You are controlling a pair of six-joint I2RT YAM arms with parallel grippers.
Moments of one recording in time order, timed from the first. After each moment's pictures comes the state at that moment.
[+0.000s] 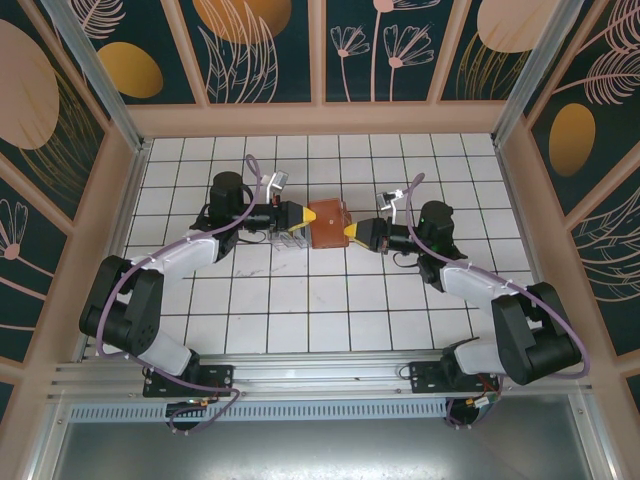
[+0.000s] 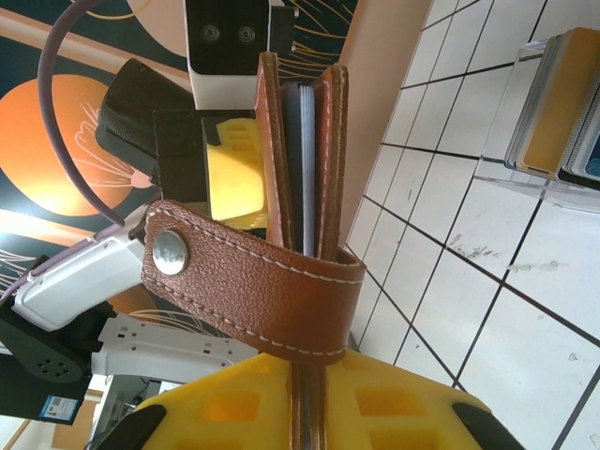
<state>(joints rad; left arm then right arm) -0.39 1.55 0.87 0.44 1.11 -1.02 0.35 1.33 0.54 0.70 -1.05 1.10</state>
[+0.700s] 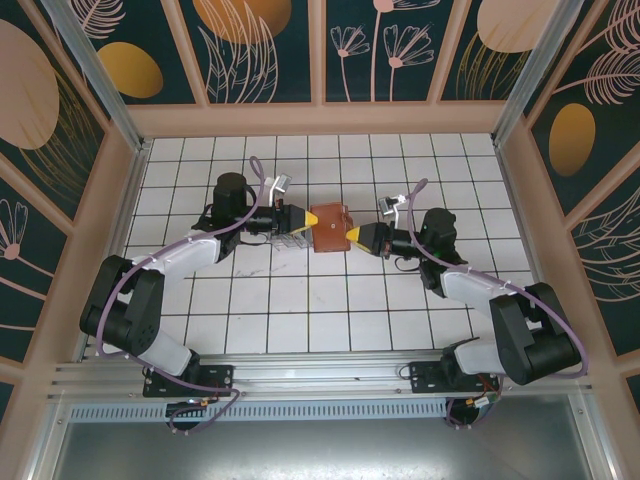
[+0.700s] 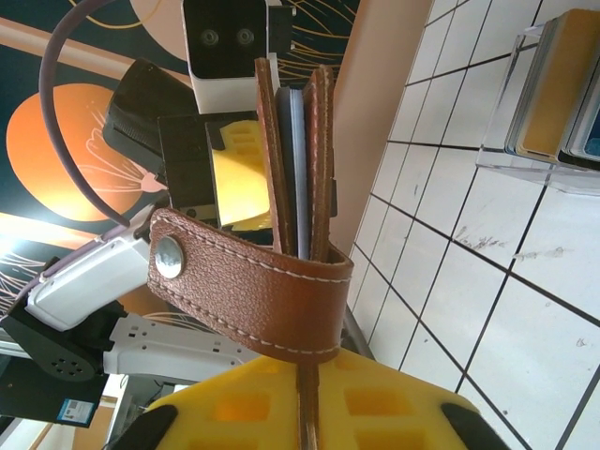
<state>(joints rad) -0.41 1.56 0.87 0.38 1.11 -0.95 0.34 1.33 0.48 0.80 -1.05 1.18</state>
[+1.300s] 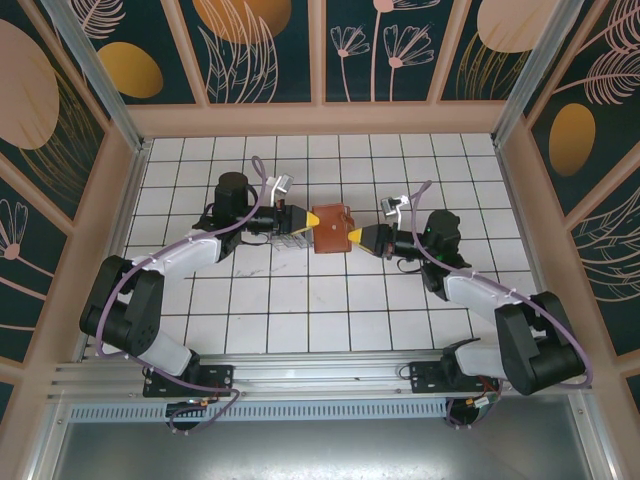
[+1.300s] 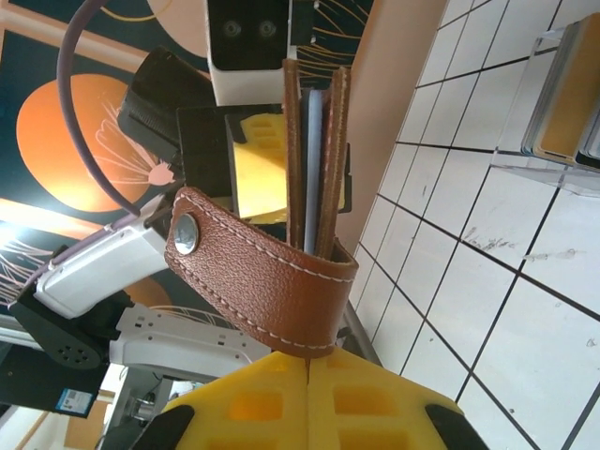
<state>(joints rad) -0.42 1.56 0.88 0.37 1.12 -0.93 0.34 1.27 0.46 0.78 -1.06 1.16</state>
